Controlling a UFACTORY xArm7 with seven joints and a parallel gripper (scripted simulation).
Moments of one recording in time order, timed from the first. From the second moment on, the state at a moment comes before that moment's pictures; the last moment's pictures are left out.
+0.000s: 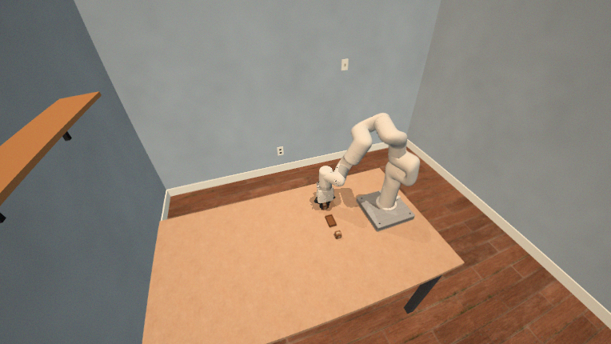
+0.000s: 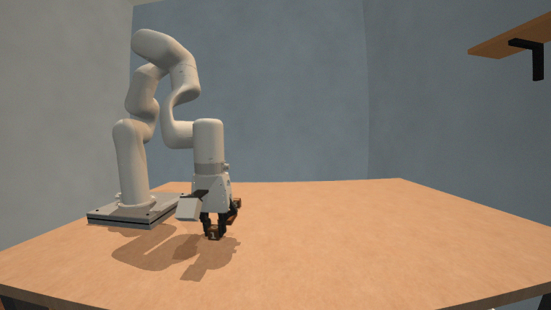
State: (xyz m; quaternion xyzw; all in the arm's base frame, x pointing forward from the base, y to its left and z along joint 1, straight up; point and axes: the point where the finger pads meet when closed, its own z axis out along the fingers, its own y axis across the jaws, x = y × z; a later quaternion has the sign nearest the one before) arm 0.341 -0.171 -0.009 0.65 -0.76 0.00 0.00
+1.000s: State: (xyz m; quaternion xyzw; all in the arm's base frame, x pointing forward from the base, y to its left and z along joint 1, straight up) arm 0.341 -0.171 -0.009 0.65 -0.76 0.00 0.00
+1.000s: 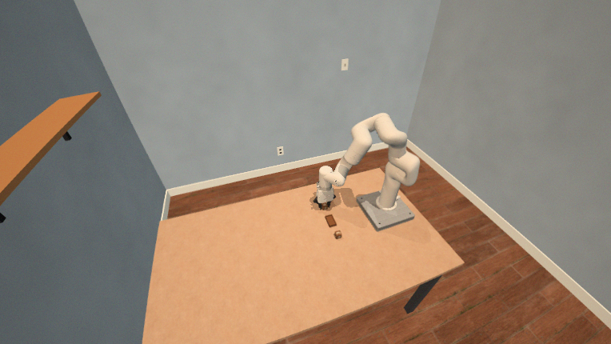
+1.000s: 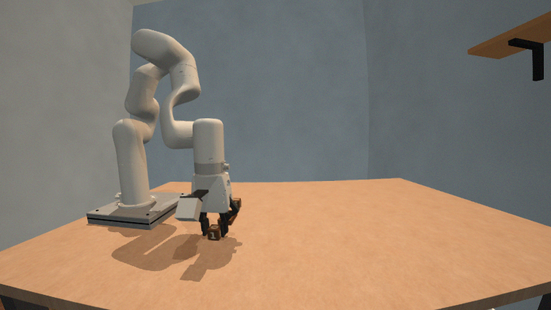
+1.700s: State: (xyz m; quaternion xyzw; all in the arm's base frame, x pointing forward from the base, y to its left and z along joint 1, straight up) arm 0.342 -0.173 0.044 0.65 -0.76 0.00 0.00
